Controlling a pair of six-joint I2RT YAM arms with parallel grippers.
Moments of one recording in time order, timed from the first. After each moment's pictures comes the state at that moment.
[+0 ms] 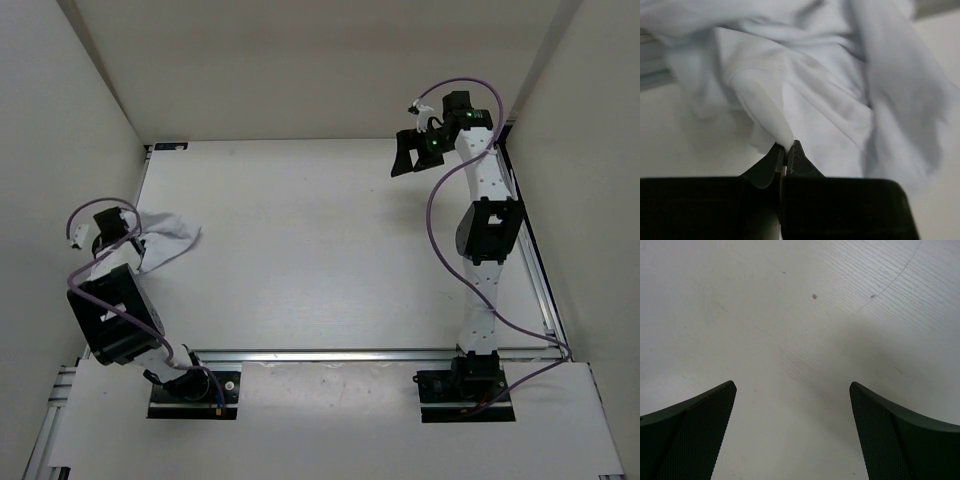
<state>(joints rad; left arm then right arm) 0.54 1.52 0.82 -0.19 -0.30 -0.81 0.05 2.41 2.49 -1.18 -0.61 -0.30</state>
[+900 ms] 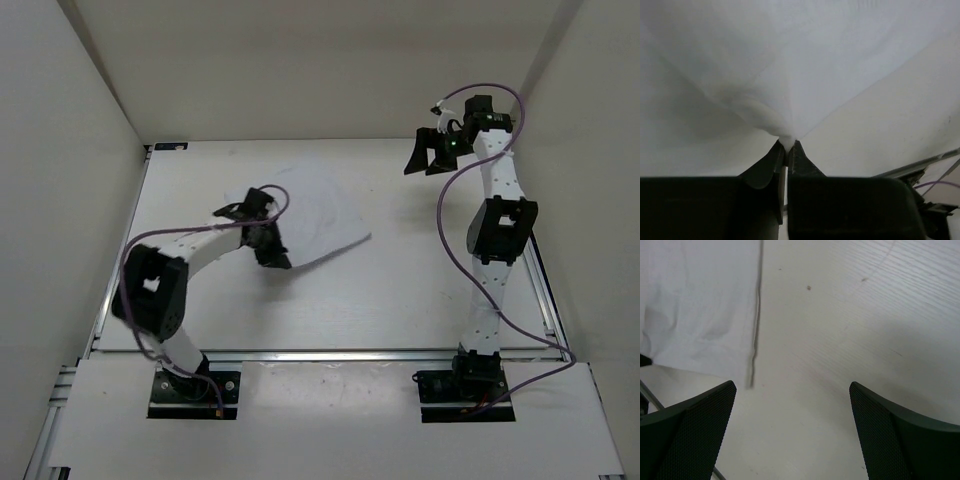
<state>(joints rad) -0.46 1.71 1.12 -0.54 0.24 -0.73 -0.04 2.41 2.45 -1.17 -0.71 -0.22</state>
